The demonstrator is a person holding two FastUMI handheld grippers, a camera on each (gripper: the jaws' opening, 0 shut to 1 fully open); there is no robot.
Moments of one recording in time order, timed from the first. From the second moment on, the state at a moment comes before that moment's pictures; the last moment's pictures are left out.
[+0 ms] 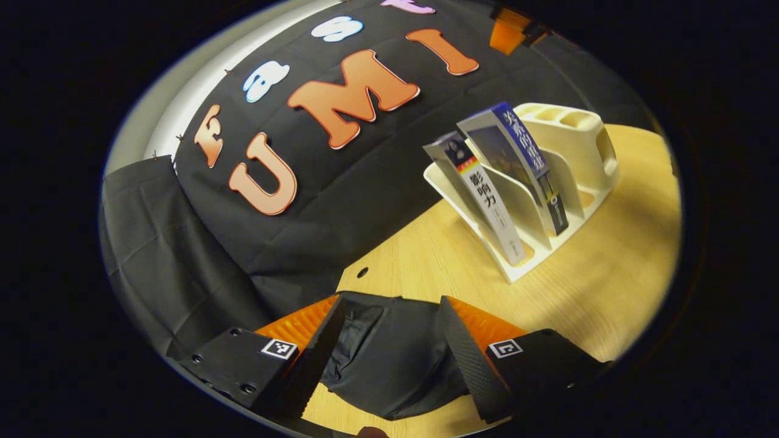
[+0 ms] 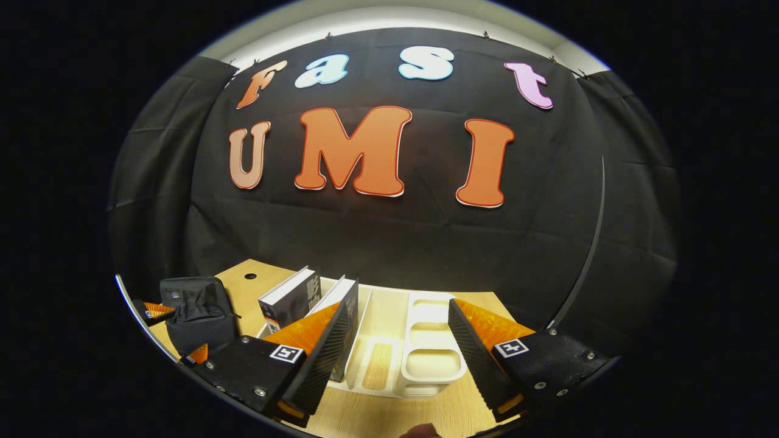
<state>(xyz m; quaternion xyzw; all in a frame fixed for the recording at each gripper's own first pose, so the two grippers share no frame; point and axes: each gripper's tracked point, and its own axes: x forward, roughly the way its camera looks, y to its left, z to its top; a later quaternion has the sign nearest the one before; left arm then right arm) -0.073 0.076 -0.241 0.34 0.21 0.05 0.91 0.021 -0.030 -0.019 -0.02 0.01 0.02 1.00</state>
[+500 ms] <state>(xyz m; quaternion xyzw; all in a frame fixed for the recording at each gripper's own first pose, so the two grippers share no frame) -0.099 0.104 -0.301 0.40 0.28 0.07 0.87 0.024 -0.037 -0.020 -0.02 0.01 0.03 1.00</state>
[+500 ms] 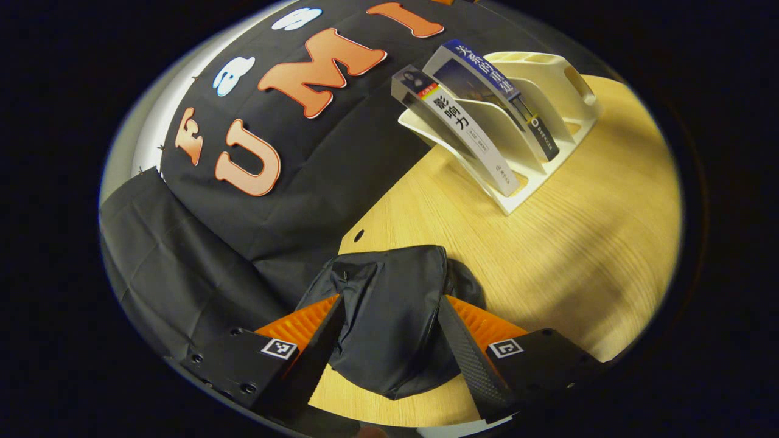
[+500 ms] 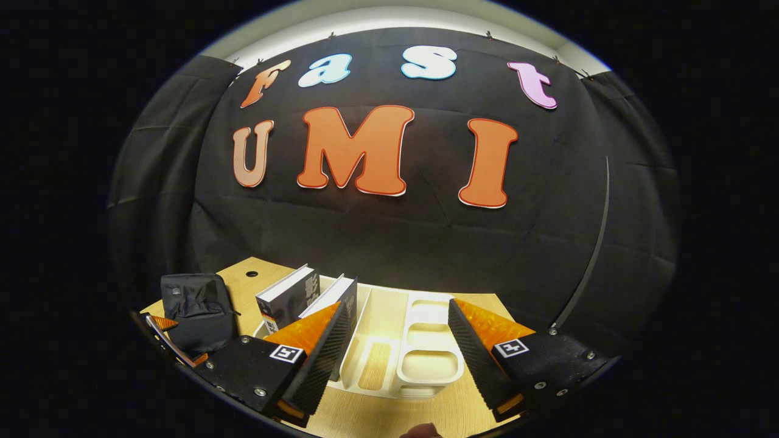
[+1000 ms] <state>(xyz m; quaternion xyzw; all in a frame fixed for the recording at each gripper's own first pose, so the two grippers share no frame) -0.106 0.130 -0.319 0.45 0.32 0.12 0.83 0.025 -0.046 -0.017 -0.03 0.00 0.04 1.00</state>
